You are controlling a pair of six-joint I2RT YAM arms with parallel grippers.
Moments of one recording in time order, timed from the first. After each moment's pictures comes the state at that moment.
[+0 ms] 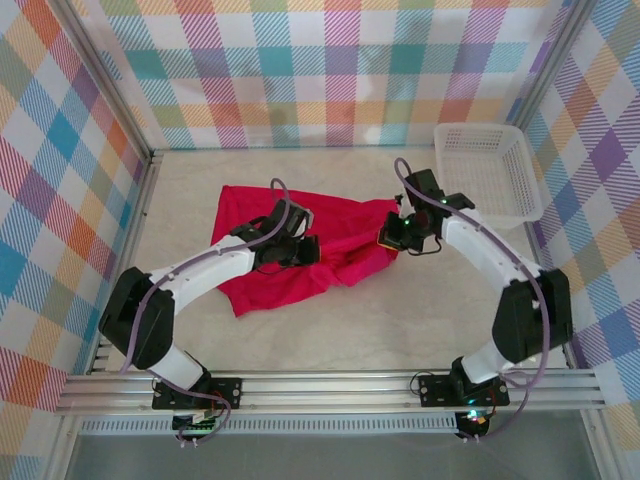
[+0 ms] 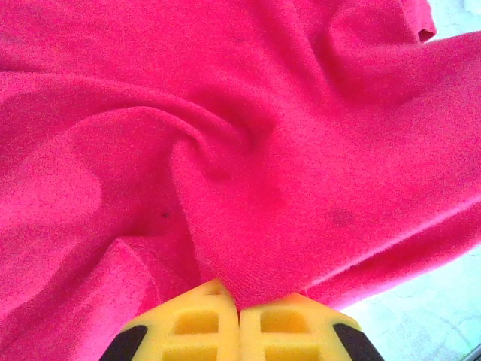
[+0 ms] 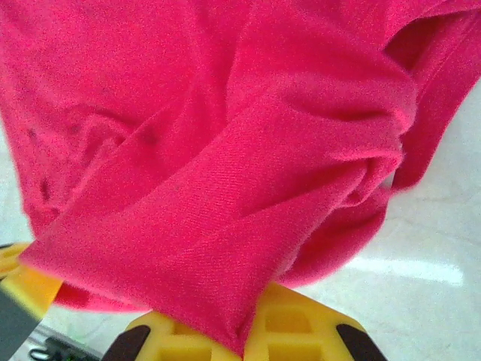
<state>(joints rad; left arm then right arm) -0.65 1.58 1.10 -0.47 0.16 -0.63 0.33 1.58 1.24 -0.82 -0.35 0.57</state>
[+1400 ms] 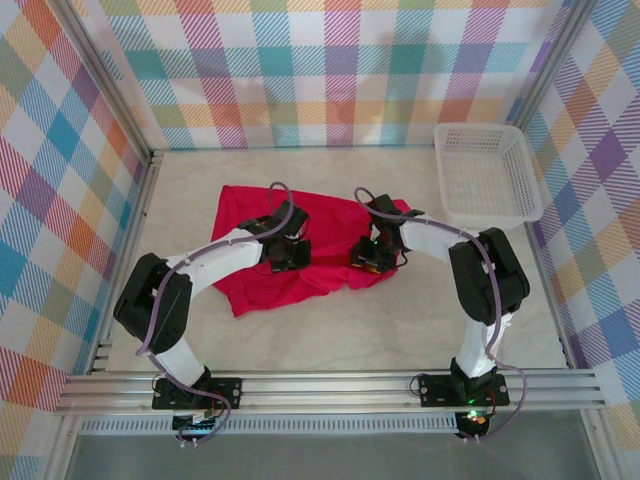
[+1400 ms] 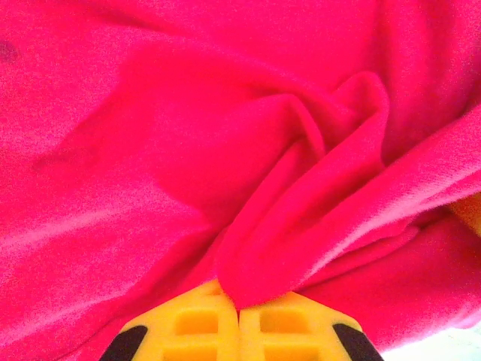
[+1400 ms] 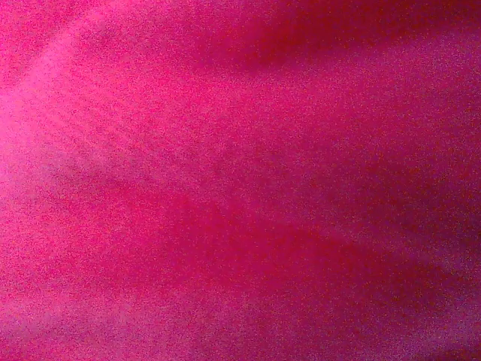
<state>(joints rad) -0.61 1.67 1.13 -0.60 0.07 -0.66 0.48 1.83 1.15 -0.60 -0.30 0.66</state>
